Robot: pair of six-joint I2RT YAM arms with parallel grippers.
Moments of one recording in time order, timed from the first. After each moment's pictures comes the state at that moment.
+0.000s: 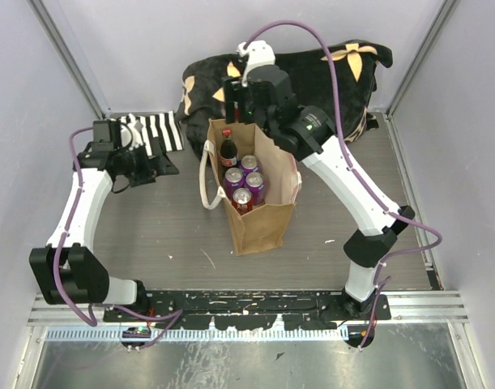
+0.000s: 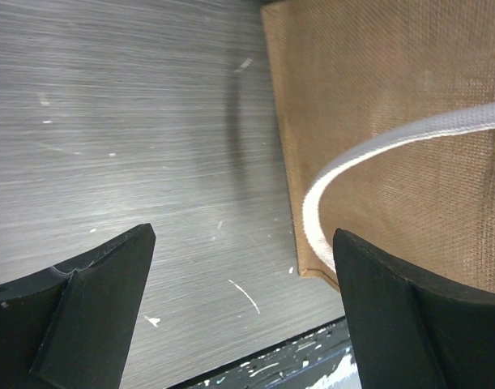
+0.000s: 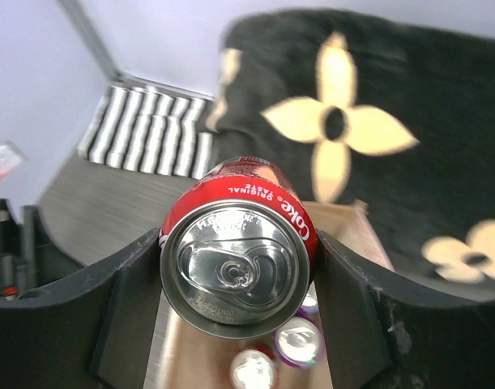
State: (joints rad) left arm 0.02 1.39 1.27 -0.78 0.46 -0.30; right arm 0.81 1.80 2.28 -0.78 0.41 0.21
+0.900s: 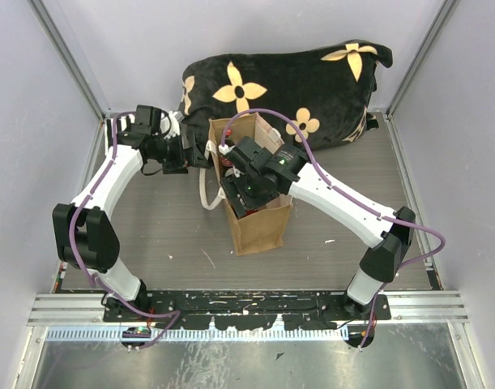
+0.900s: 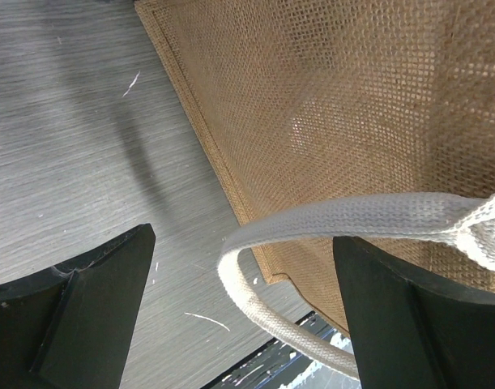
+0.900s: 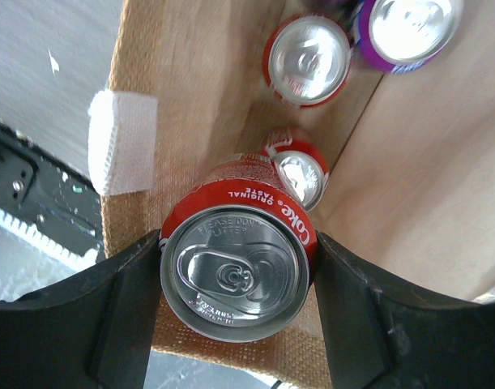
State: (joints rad) left arm -0.19 1.65 1.45 -0.74 0.51 -0.32; right arm 0.93 1.66 1.79 -1.20 0.06 0.34
